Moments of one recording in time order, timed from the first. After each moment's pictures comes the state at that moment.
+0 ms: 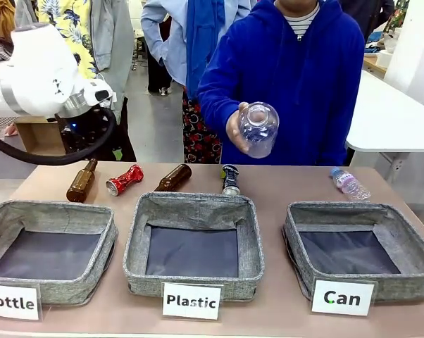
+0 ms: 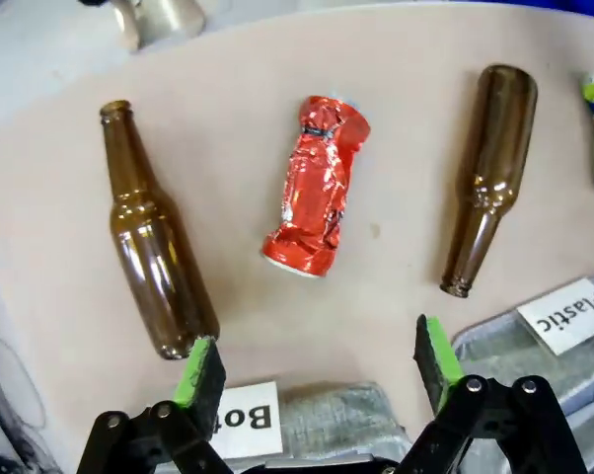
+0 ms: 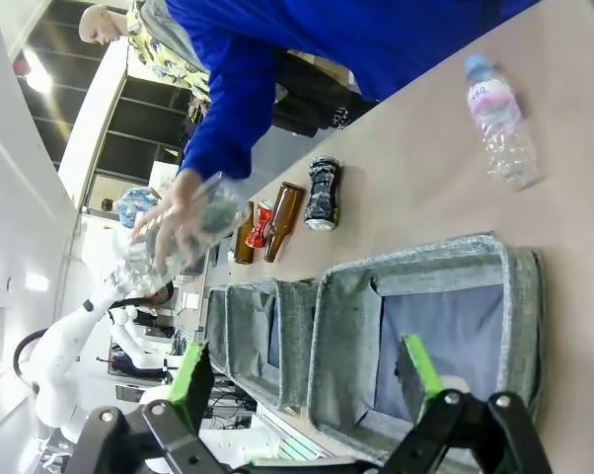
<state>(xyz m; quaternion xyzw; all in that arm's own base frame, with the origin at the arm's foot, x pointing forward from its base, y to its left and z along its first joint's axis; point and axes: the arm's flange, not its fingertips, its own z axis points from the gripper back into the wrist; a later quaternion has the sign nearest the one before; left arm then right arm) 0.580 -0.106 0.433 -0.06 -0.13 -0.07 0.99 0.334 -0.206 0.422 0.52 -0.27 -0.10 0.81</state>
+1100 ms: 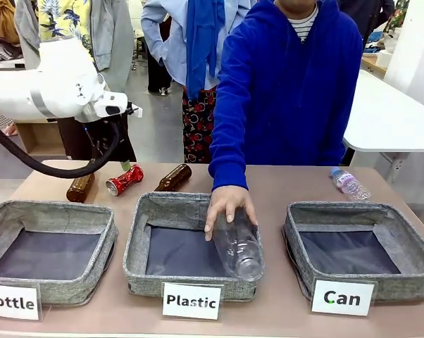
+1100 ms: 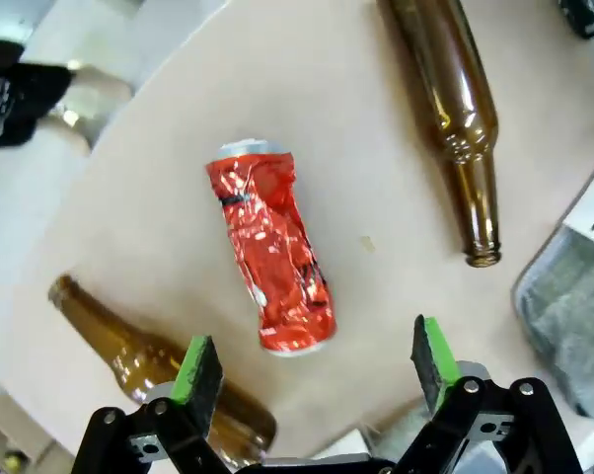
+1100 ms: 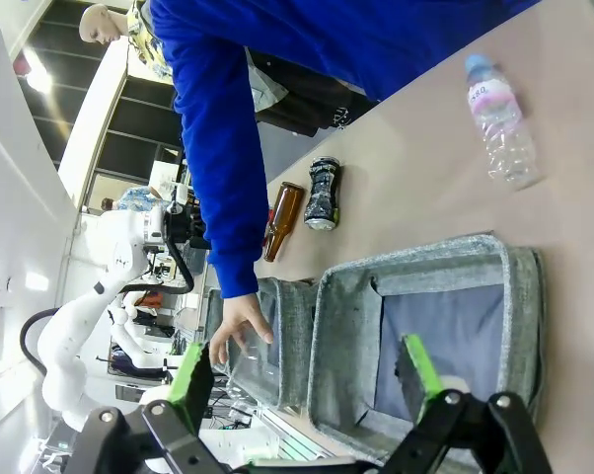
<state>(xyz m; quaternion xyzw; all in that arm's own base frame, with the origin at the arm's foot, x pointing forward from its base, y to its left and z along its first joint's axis) 0.625 -0.128 0.393 -0.05 -0.10 -0.37 0.92 0.334 -0.206 0.422 0.52 -0.27 -0.10 0.81</state>
